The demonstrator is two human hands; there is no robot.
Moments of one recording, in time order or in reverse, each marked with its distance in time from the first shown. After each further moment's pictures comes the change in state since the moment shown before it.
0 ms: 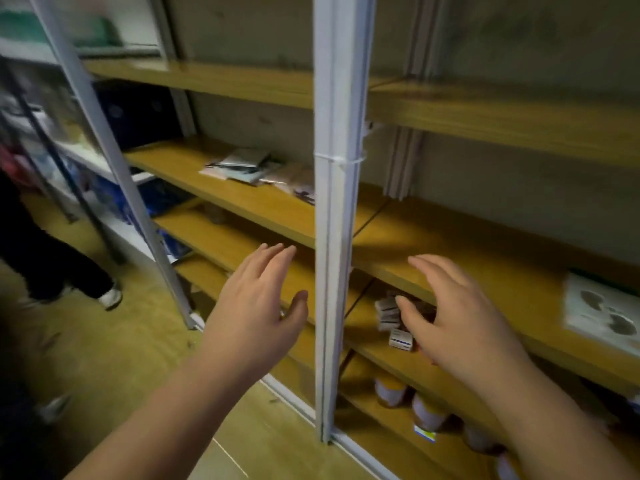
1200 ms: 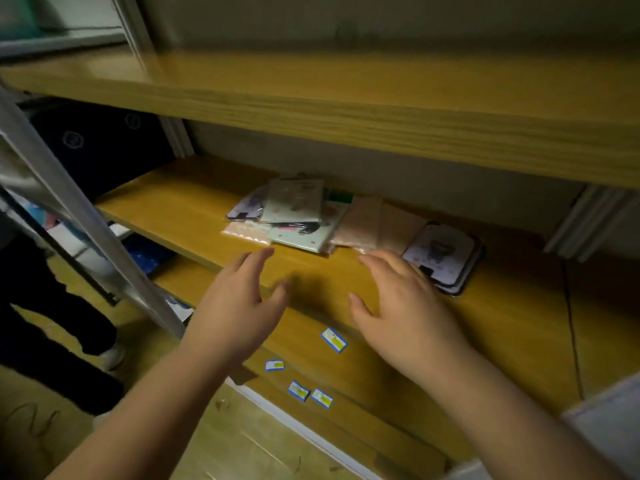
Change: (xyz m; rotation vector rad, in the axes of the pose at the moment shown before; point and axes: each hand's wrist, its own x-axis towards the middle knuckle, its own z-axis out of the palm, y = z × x) left_hand 0.313 -0.292 0.022 -0.075 -0.210 -0.125; right_hand 0.332 -0.165 0.213 0.046 -0.036 0.060
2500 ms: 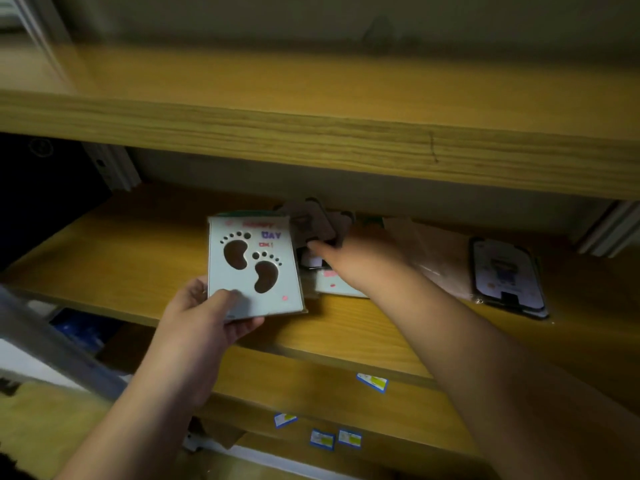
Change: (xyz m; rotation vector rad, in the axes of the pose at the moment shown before) left_hand 0.133 -0.126 -0.054 -1.323 -0.202 -0.445; right_hand 0.209 -0.079 0.103 -0.094 -0.069 0.471
